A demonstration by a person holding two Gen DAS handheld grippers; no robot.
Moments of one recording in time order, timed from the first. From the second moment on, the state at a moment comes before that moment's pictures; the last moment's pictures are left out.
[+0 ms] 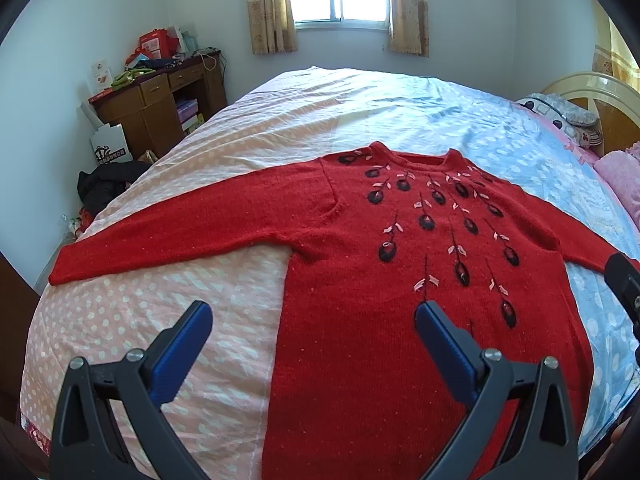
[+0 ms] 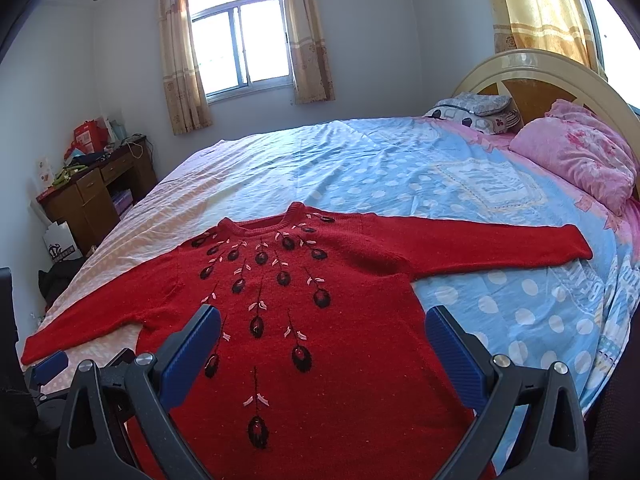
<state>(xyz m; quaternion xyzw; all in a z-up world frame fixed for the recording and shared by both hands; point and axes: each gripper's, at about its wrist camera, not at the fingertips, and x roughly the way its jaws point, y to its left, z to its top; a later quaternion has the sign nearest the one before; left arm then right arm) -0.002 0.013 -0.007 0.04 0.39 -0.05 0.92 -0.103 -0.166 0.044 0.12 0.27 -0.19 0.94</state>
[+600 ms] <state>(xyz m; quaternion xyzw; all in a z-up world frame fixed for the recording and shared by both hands) -0.006 0.009 -0.009 0.04 0.39 -0.06 0.92 -0.097 -0.172 0.036 0.11 0.29 -0.21 0.93</state>
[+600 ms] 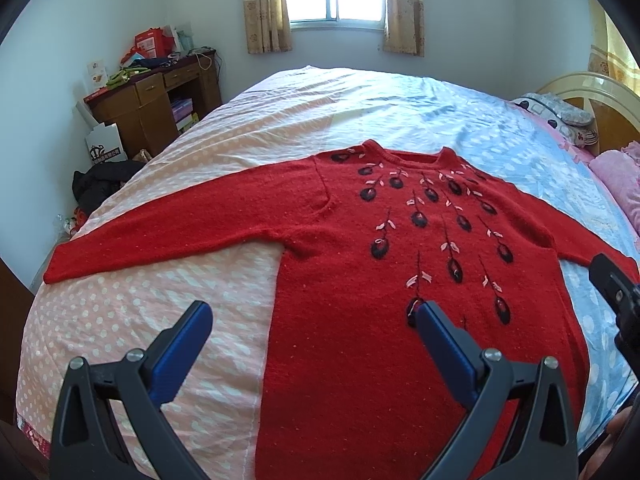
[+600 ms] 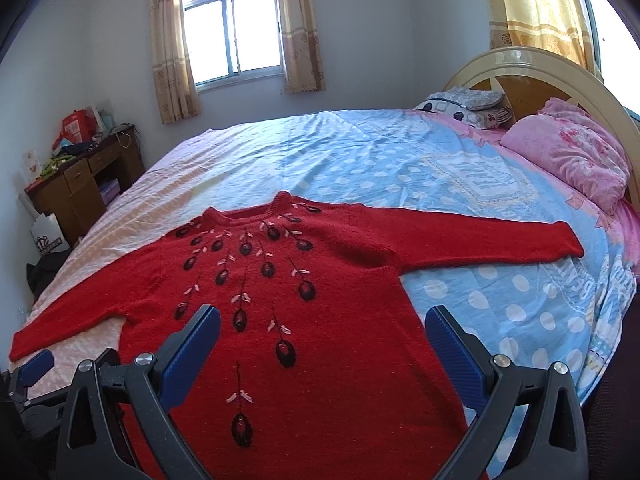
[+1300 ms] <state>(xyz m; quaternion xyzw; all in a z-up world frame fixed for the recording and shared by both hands) -0.007 0.002 -0.009 0.04 0.39 -0.06 0.92 -0.095 -0.182 0.033 0.11 0.30 -0.22 0.92</state>
